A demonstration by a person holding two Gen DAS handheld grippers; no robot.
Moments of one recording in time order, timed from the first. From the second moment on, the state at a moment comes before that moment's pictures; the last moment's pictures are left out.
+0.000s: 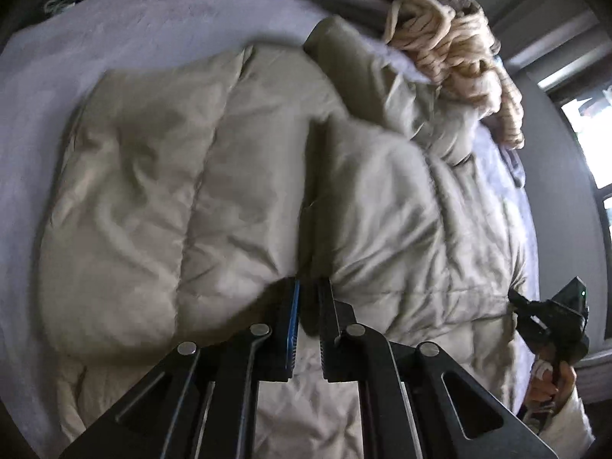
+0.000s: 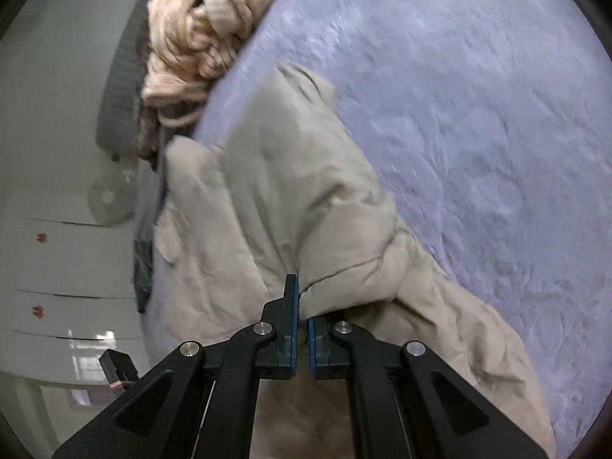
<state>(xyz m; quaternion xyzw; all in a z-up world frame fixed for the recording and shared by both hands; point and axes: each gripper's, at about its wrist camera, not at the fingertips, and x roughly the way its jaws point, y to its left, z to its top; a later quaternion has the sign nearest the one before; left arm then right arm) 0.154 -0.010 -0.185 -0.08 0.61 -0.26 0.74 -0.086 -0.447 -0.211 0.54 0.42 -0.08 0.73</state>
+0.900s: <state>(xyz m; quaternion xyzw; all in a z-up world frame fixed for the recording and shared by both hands) 0.149 -0.045 -0.165 -0.08 0.60 -0.32 0.73 -0.082 -0.451 -0.216 0.53 0.44 -0.07 0.73</state>
